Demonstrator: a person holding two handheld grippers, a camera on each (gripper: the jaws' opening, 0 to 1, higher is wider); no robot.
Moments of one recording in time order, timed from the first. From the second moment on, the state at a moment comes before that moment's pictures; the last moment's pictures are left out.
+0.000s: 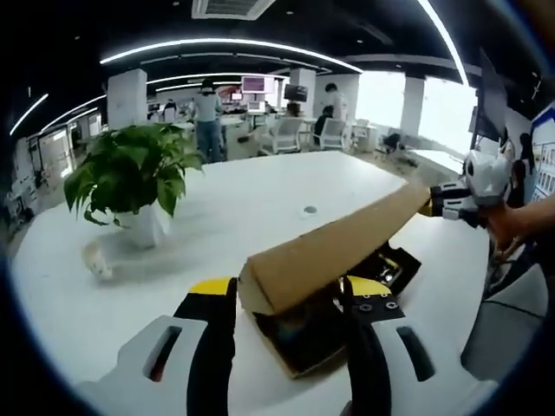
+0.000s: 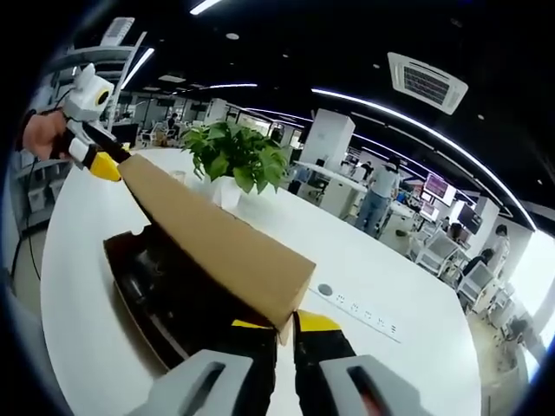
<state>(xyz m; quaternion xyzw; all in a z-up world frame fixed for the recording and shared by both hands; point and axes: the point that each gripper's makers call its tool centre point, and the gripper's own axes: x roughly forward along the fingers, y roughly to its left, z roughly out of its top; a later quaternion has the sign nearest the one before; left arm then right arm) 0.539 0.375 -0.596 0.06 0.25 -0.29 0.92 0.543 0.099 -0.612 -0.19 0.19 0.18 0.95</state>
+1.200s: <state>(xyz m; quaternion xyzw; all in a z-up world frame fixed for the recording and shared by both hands) 0.595 0.386 -0.596 0.08 0.23 -0.20 0.95 0.552 0.101 -0.600 -0.19 0.19 0.20 0.94</state>
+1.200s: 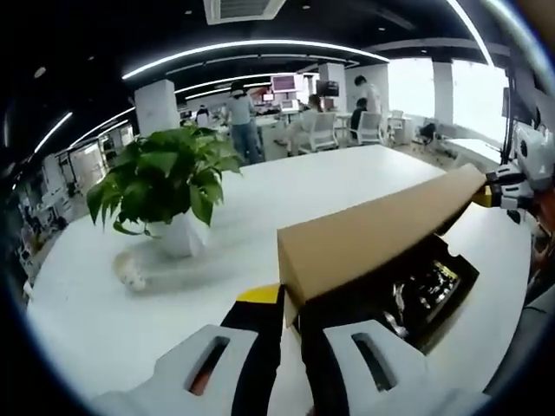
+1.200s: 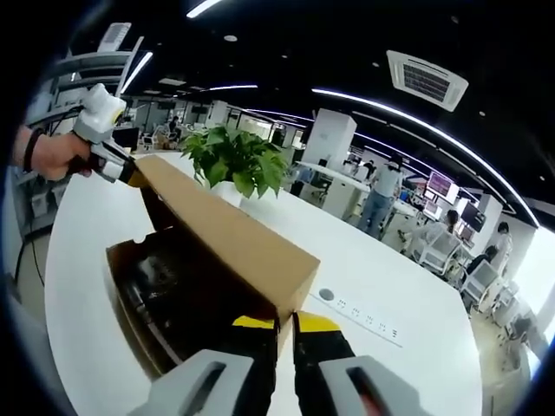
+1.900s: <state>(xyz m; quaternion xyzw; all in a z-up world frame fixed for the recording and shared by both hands) 0.624 0.384 -0.588 0.06 0.23 -0.20 0.95 0.586 0.095 -0.590 -0.21 0.19 0.20 0.94</state>
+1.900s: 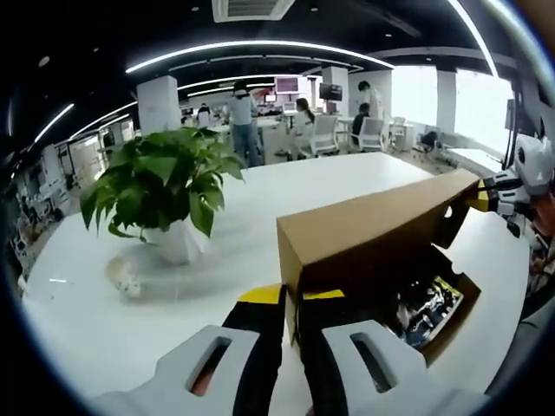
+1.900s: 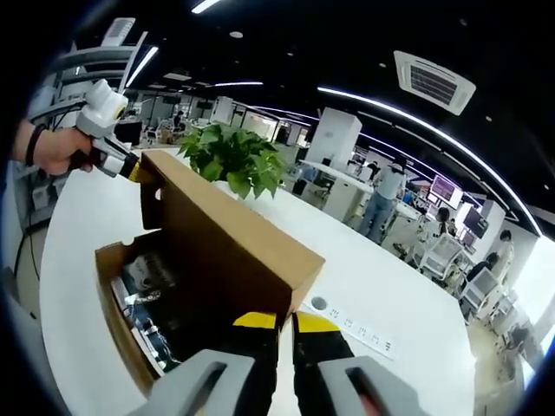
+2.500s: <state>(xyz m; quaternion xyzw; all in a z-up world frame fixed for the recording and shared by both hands) 0.649 0.381 -0.588 0.07 0.24 -0.21 0.95 0.612 0.092 -0.588 -0.22 0.21 0.21 0.93</state>
